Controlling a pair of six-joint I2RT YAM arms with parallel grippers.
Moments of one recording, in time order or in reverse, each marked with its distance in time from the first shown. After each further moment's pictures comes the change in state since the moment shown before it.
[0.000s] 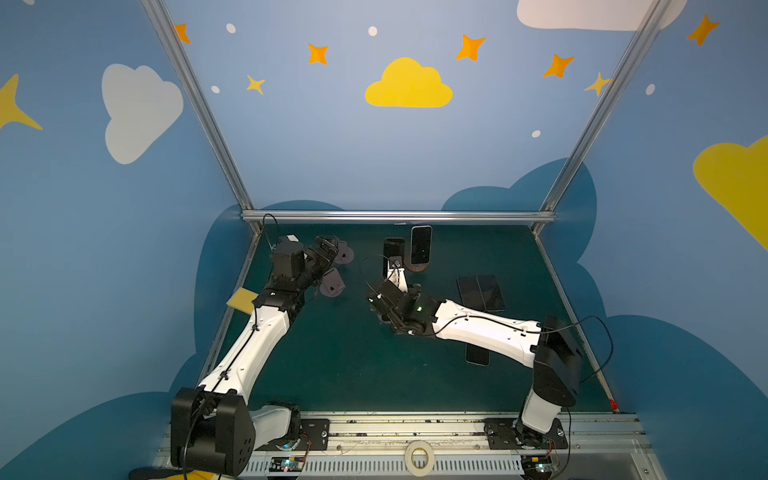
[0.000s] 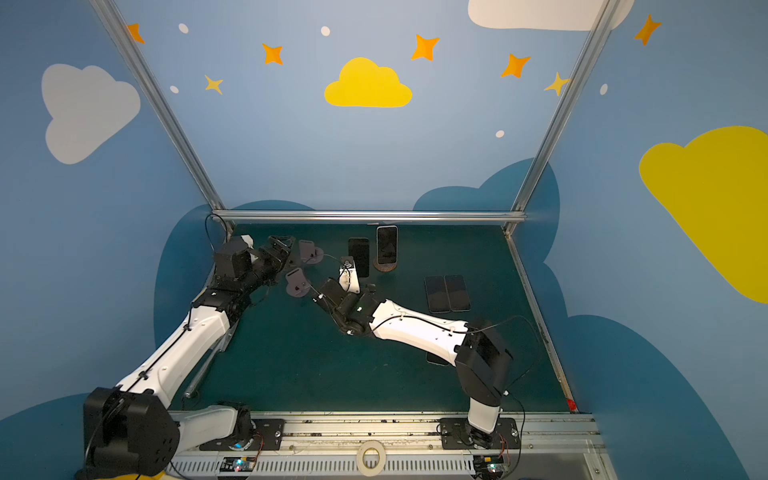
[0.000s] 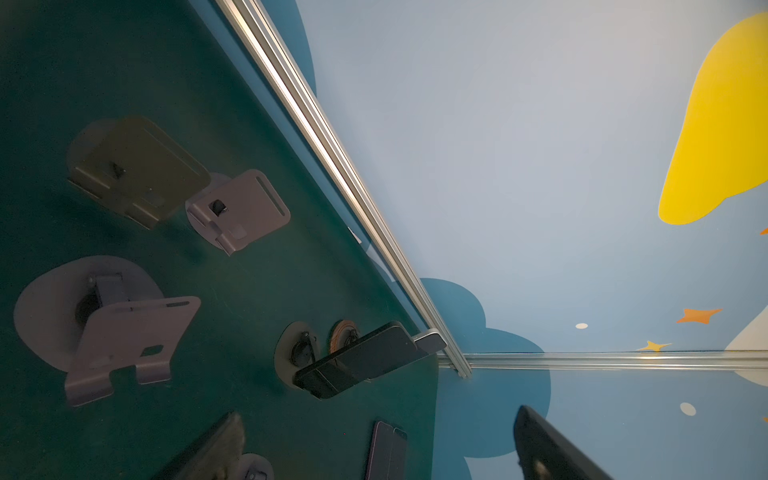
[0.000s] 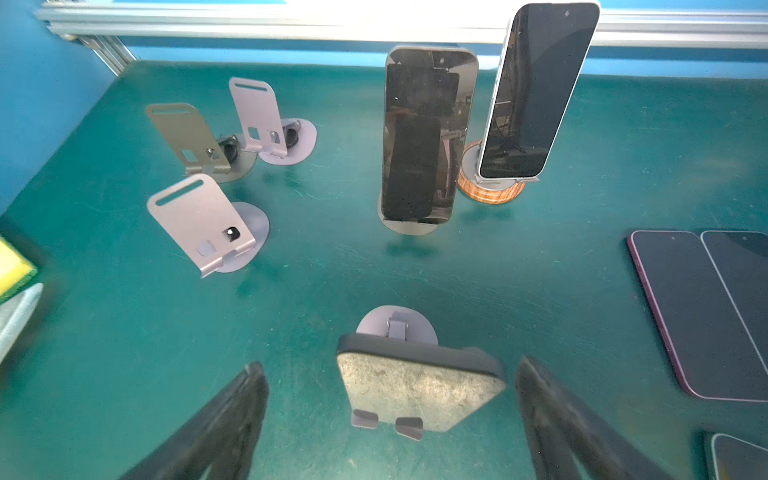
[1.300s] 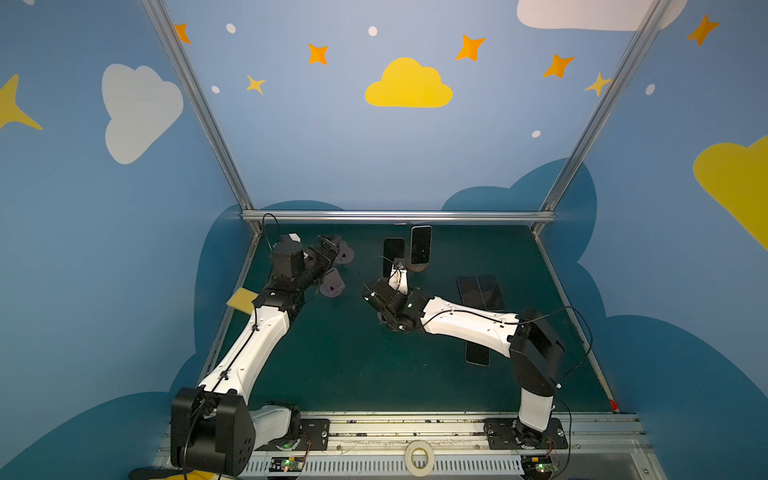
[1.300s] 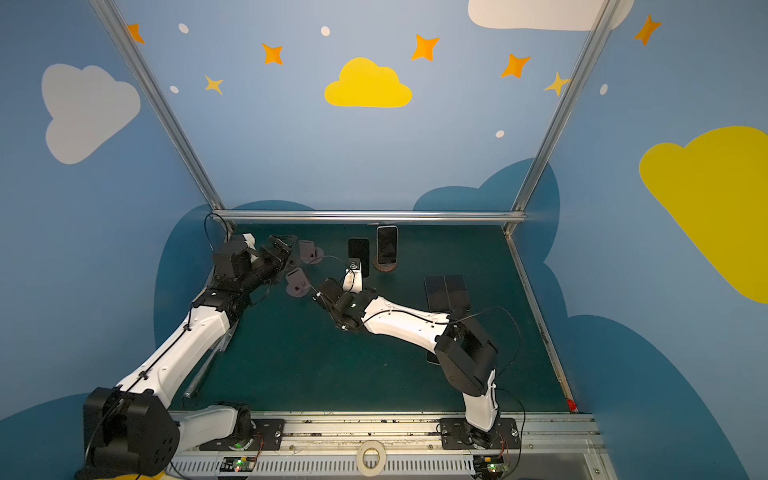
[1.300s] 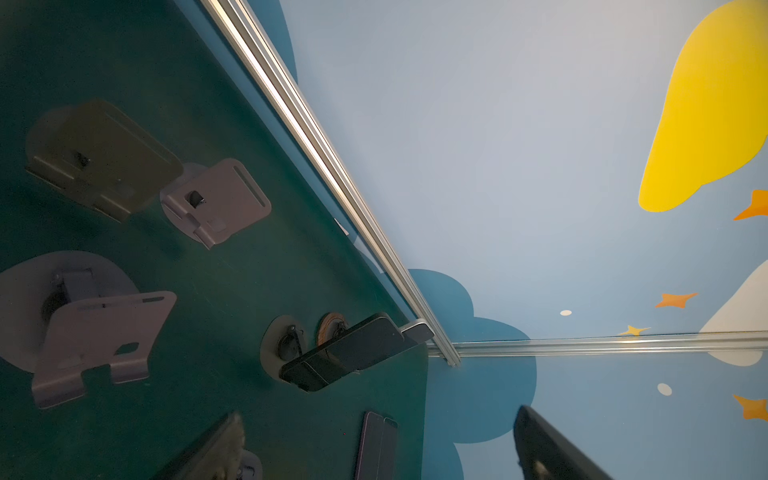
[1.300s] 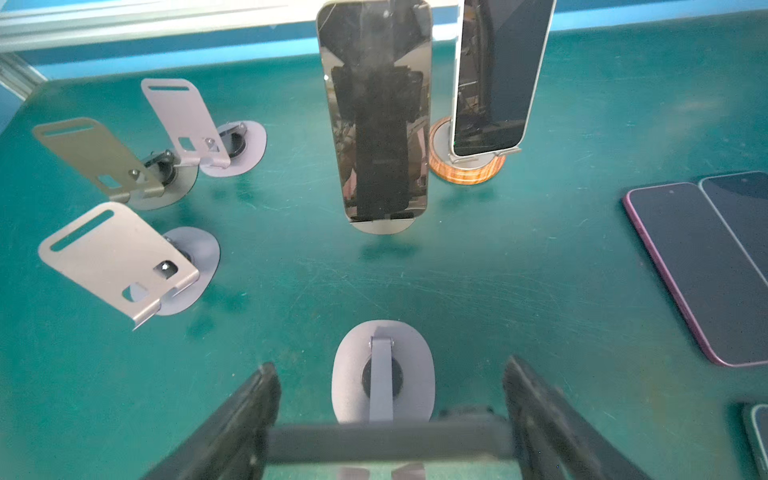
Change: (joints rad) left arm 0.000 0.000 0.000 0.024 0.043 -0.008; right arm -0.019 0.101 0.022 -0.005 0.068 0.163
